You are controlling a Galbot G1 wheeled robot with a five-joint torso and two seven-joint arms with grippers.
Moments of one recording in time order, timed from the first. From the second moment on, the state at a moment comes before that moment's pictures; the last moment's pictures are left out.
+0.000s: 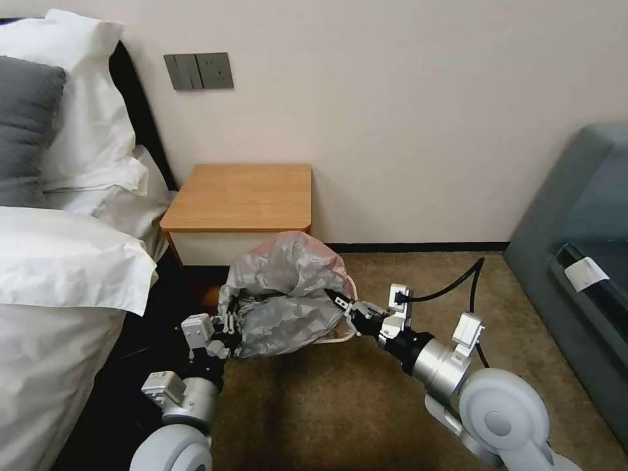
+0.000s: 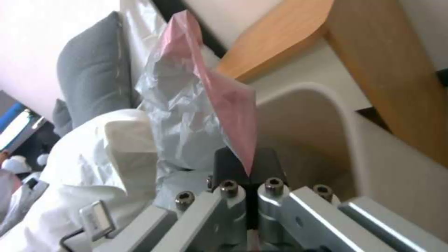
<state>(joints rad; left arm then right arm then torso) 1.65 -1.27 -0.43 -2.22 -0.55 0.02 -0.22 -1.39 1.16 0.34 2.29 1.09 -0.51 0.02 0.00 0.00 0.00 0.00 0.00</state>
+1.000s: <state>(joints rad) 1.63 -1.28 -0.48 -2.23 -0.62 0.05 -0.25 -1.49 1.19 0.37 2.31 1.07 -0.52 0.05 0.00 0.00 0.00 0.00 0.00</state>
